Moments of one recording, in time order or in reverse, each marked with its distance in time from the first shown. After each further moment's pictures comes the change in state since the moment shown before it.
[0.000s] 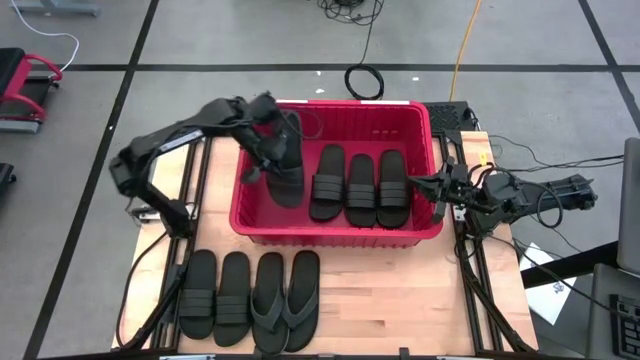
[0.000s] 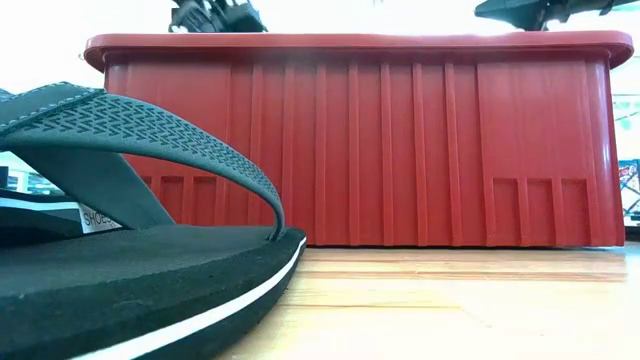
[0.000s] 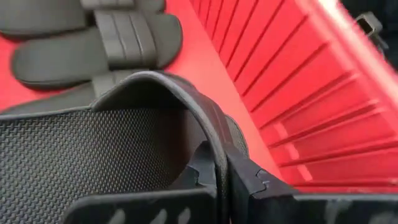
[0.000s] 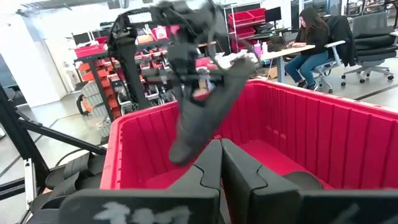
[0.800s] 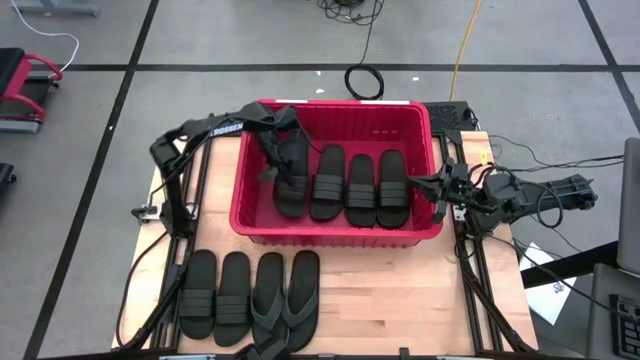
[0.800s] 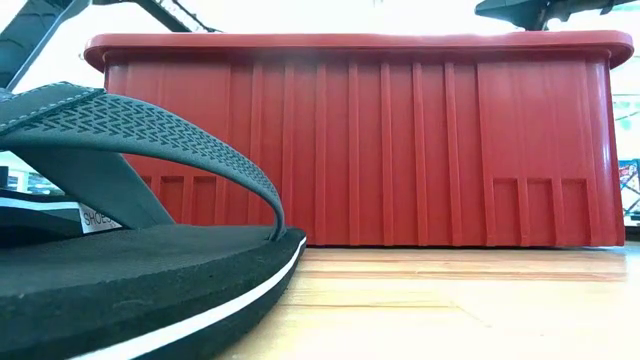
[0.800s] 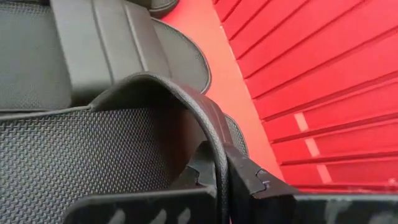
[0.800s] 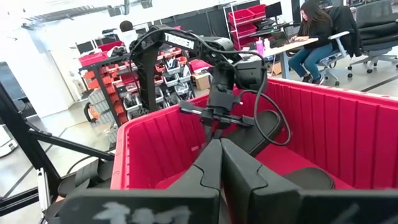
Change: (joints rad) left arm 0.090 0.338 0.000 -0.012 0.161 0.069; right arm 0.000 0.000 0.000 0.001 -0.008 0.064
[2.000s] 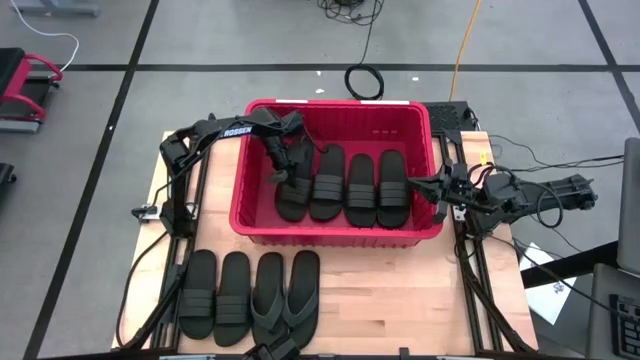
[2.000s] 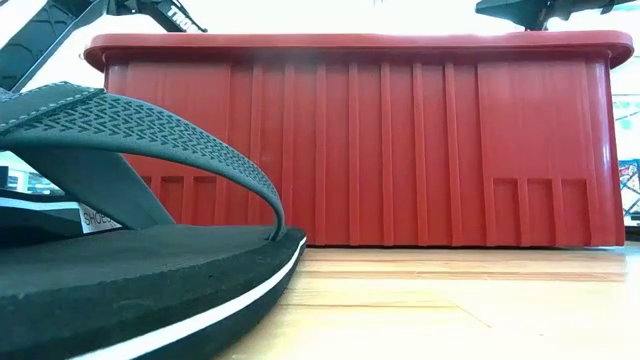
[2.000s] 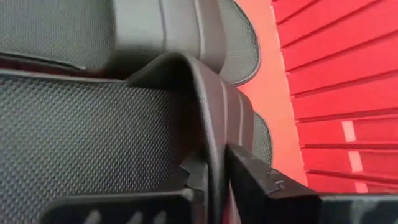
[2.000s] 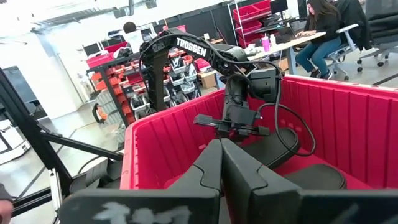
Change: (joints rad) left arm -0.026 0.080 -0.009 0.104 -0.103 -0.194; right arm 0.000 0.000 0.000 0.000 -0.024 0.032
